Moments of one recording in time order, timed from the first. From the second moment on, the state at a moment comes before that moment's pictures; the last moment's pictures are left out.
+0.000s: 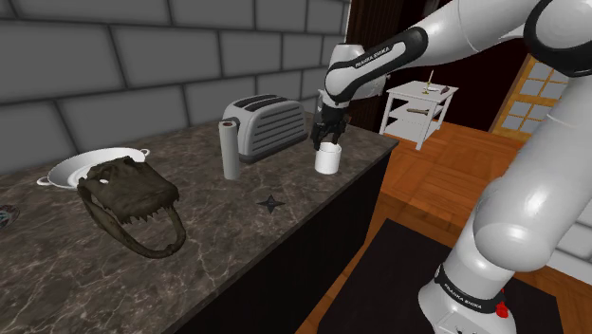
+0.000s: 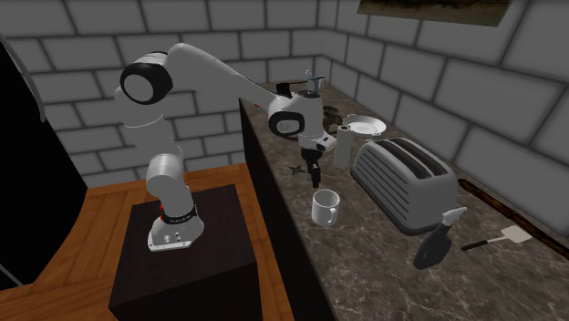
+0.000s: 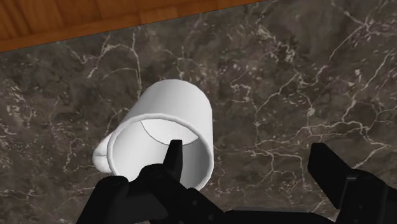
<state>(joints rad) -0.06 -0.09 -0.22 -2.24 -0.02 2.26 -0.05</state>
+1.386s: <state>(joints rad) -0.08 0.13 -0.24 -2.17 0.03 2.41 -0.11</state>
